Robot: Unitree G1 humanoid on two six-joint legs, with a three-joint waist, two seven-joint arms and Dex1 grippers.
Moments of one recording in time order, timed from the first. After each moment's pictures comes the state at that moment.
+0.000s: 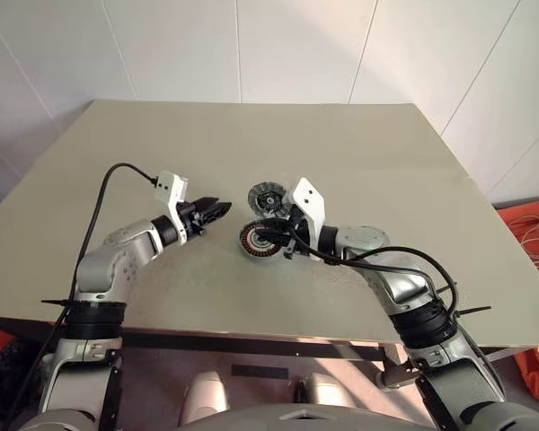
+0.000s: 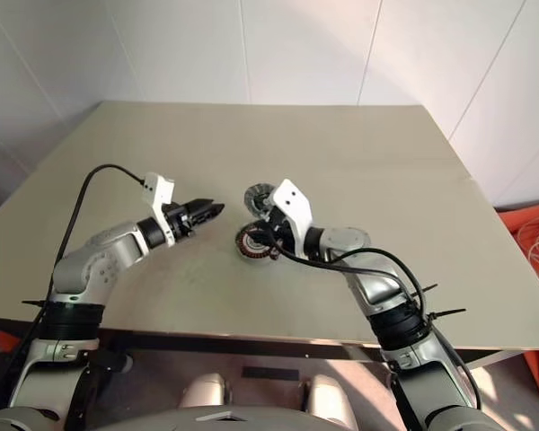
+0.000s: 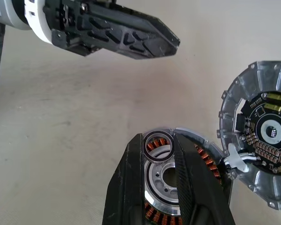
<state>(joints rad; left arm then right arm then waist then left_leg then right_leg) -0.39 0.39 0.10 0.02 -0.54 0.66 -0.64 -0.44 -0.33 0.30 -0.06 0.22 0.52 0.76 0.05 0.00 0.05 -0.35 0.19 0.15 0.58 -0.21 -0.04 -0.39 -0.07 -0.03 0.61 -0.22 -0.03</state>
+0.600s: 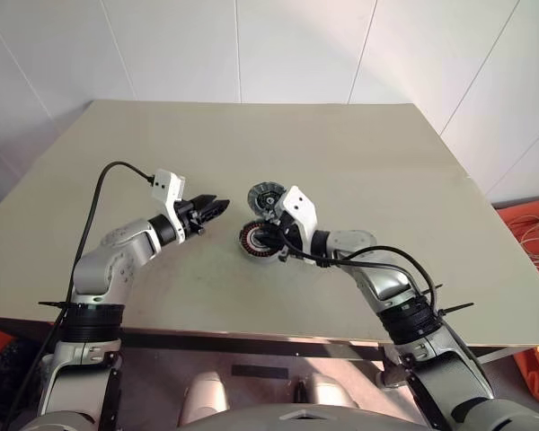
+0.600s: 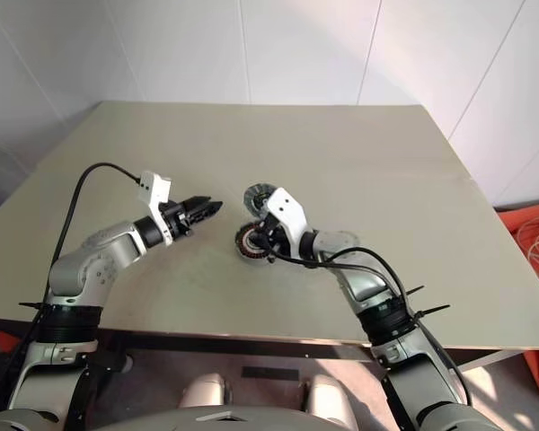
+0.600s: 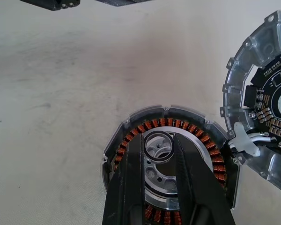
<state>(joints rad) -0.38 0.39 0.11 -0.01 -0.54 0.66 -0.63 -0.45 -0.29 0.32 0.08 0.14 0.45 0.76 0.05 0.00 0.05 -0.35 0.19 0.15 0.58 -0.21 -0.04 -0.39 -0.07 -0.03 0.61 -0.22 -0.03</state>
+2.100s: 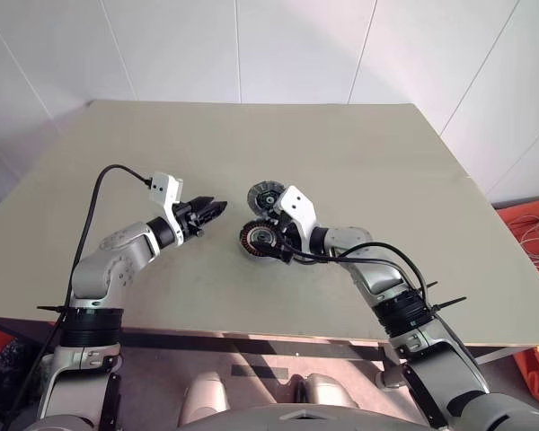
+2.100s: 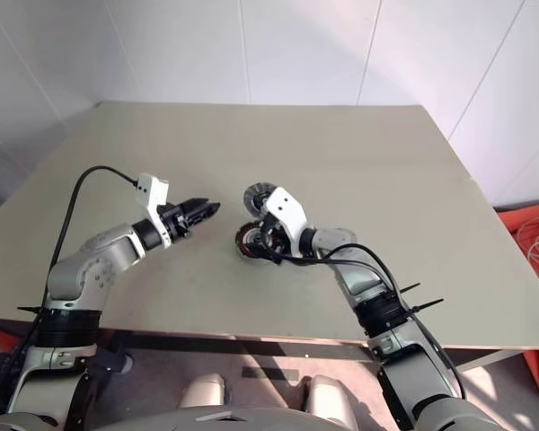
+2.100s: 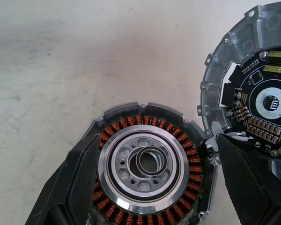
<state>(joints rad) -0.36 0.39 0.12 -0.02 -0.54 0.66 -0.62 -0.49 -0.27 0.32 0.18 0.09 0.34 0.74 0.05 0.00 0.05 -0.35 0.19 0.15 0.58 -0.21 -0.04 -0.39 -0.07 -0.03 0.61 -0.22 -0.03</state>
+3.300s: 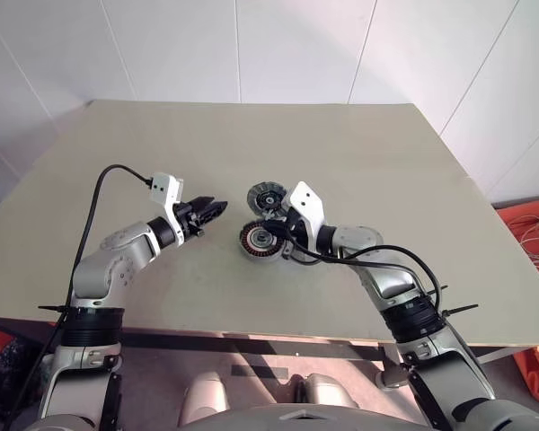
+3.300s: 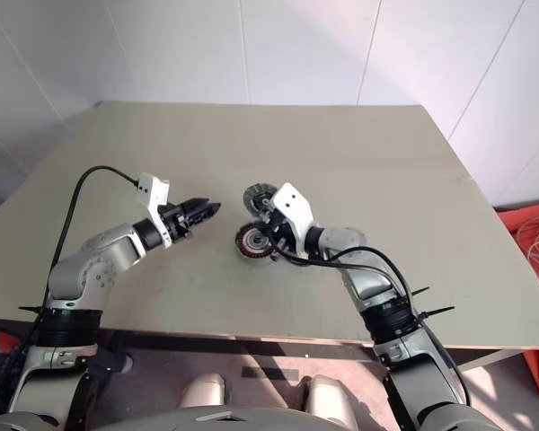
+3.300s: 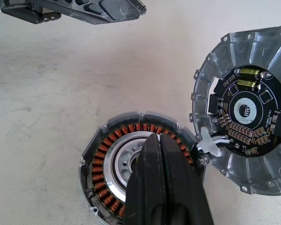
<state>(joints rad) -0.36 0.39 0.12 -0.02 -0.53 0.66 -0.62 -0.45 -0.29 0.28 0.07 0.11 0.39 0.75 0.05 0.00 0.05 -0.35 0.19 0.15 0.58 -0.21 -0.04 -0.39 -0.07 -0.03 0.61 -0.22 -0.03</state>
